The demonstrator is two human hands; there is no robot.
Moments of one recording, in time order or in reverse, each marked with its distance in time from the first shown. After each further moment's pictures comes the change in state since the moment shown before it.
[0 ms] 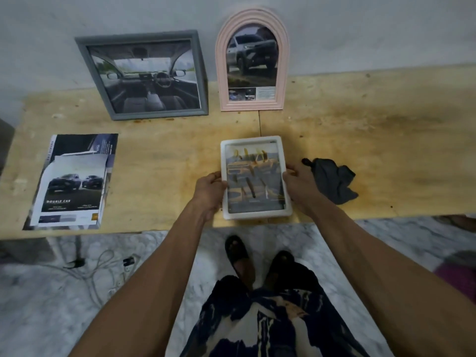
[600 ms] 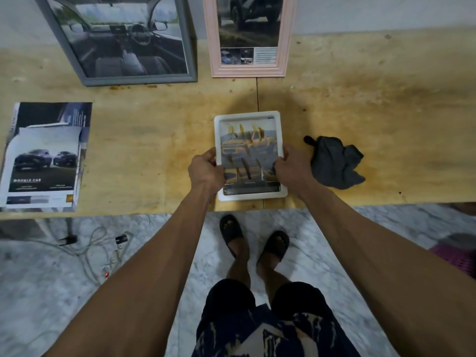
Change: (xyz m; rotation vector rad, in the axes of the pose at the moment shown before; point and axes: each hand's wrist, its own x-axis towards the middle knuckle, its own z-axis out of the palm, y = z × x) left_hand 0.052 -0.032 0.019 0.396 0.193 0.174; right_hand 0.035 0.029 0.016 -0.329 0.005 -0.133
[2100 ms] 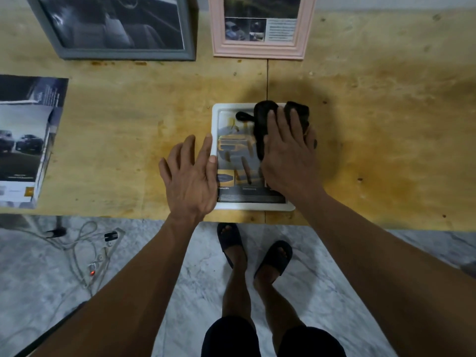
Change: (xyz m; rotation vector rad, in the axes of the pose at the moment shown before) left_hand 0.017 -0.067 0.019 0.707 0.358 0.493; right_hand 0.035 0.008 0.029 -0.723 0.160 -0.464
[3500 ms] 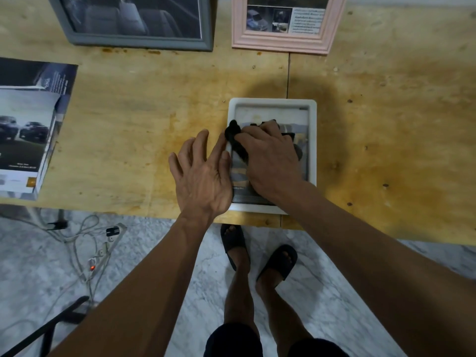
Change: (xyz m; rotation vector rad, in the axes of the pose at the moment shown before) left_hand 0.003 0.001 0.003 -0.027 -0.053 -0.075; right_hand 0.006 -0.060 0.000 0.045 0.021 -0.302
